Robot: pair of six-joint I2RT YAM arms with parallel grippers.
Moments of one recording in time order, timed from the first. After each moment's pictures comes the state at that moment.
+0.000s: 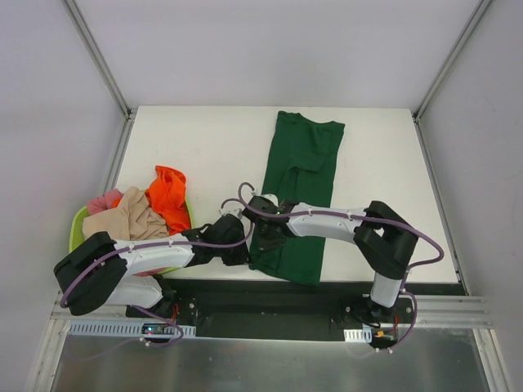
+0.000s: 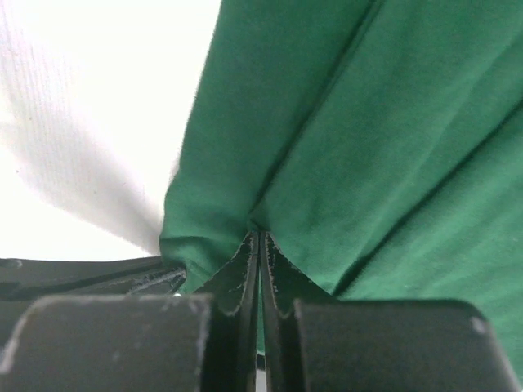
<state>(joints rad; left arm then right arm) -0.91 1.27 0.46 -0.14 0.08 -0.99 1.07 1.82 1.18 -0.61 0.11 0.81</state>
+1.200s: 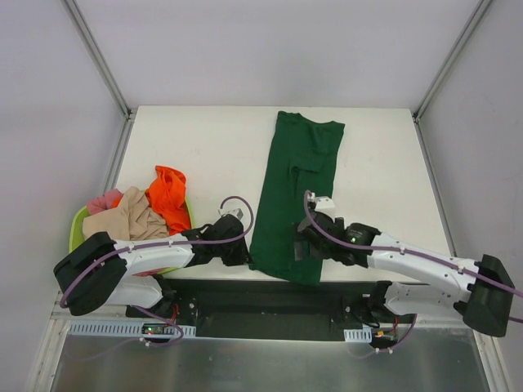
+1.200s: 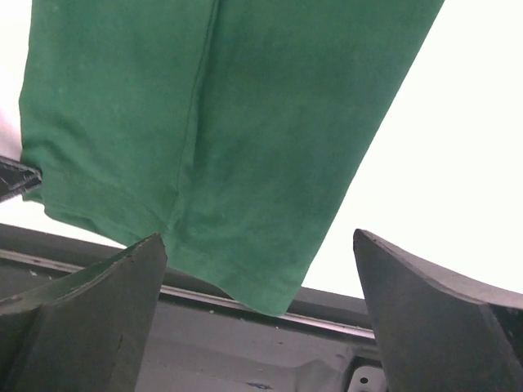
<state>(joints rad) -0.91 1.27 0.45 -0.15 0.06 -1.00 1.07 1.14 0.79 -0.76 0.39 0.81</state>
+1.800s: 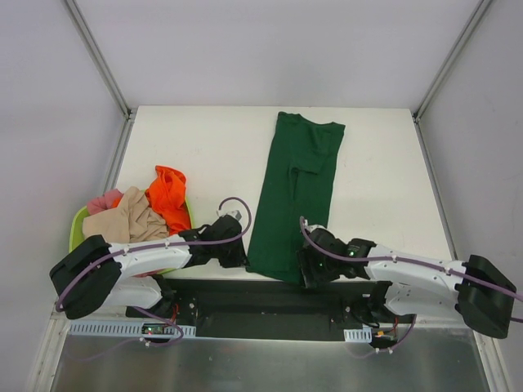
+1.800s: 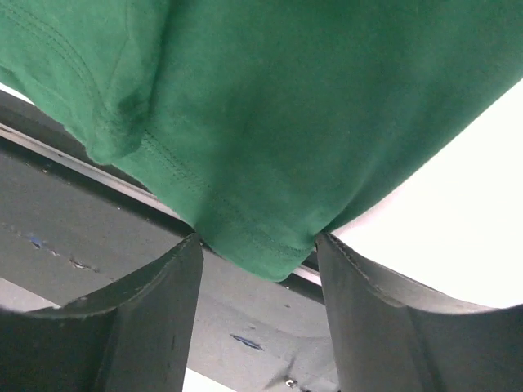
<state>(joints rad) -0.91 1.24 0.45 -0.20 0.08 -0.99 1.07 1.05 0.48 -0.58 0.00 0.73</state>
